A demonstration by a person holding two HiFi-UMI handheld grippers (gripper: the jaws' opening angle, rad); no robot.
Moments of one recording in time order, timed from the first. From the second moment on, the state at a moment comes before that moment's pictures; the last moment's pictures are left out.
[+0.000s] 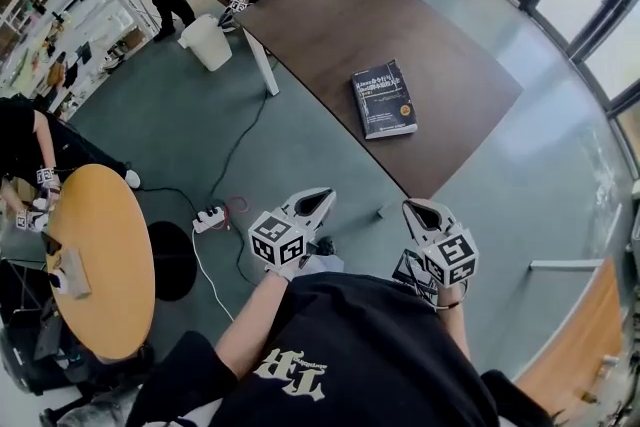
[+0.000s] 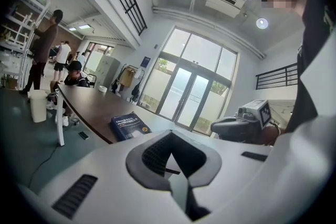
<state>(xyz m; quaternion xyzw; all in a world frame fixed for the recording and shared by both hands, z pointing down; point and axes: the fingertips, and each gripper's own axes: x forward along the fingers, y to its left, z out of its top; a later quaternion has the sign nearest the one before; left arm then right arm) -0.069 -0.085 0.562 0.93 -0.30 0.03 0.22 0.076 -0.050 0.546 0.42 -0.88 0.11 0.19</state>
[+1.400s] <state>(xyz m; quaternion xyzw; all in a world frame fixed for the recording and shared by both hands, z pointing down) 0.013 0.199 0.543 0.93 -0.31 0.06 0.20 0.145 0.228 0.539 0.40 -0.89 0.12 0.17</state>
